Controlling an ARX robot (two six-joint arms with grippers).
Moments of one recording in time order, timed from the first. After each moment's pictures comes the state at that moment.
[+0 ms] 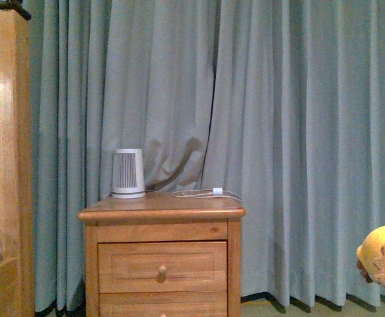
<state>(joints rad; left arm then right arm) 0.00 0.00 0.01 0.00 0.00 0.00 -0.19 0.14 0.11 0.20 -0.36 0.23</state>
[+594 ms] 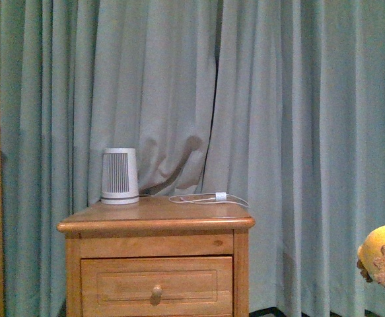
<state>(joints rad) 0.00 0.00 0.01 0.00 0.00 0.00 -0.19 0.14 0.11 0.20 -0.36 0.23</state>
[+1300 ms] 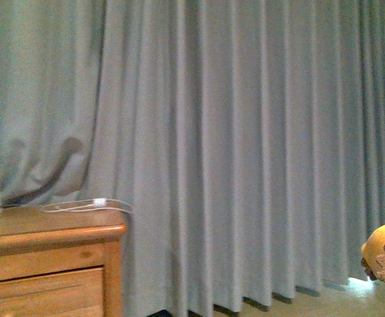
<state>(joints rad) 0.00 0.00 0.01 0.00 0.00 0.00 -0.19 0.14 0.11 0.20 -0.36 0.24</state>
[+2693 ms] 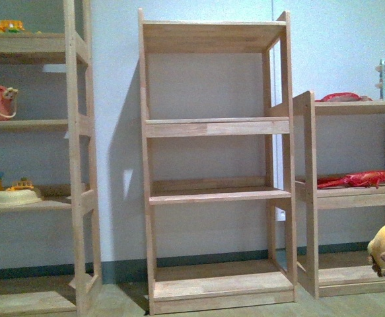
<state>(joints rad) 0.00 0.00 0.01 0.00 0.01 0.00 -0.19 0.14 0.11 0.20 -0.35 0.24</state>
